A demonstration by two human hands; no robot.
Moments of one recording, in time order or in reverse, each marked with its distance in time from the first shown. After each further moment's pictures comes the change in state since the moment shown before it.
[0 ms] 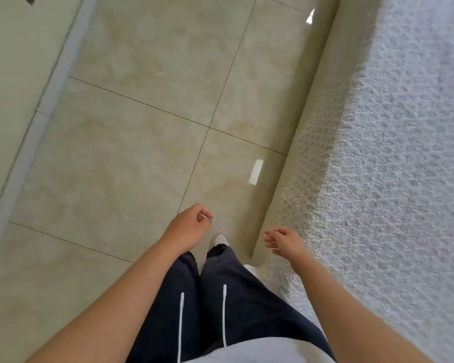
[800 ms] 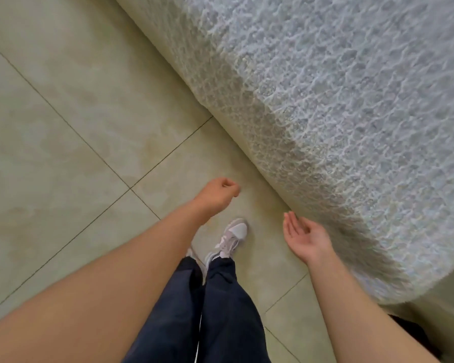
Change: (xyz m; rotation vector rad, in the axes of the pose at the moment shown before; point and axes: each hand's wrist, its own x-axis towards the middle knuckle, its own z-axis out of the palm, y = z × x) left_hand 0.279 0.142 0.116 0.628 -0.645 0.133; right_hand 0.160 0.050 0.064 2.310 0.384 0.455
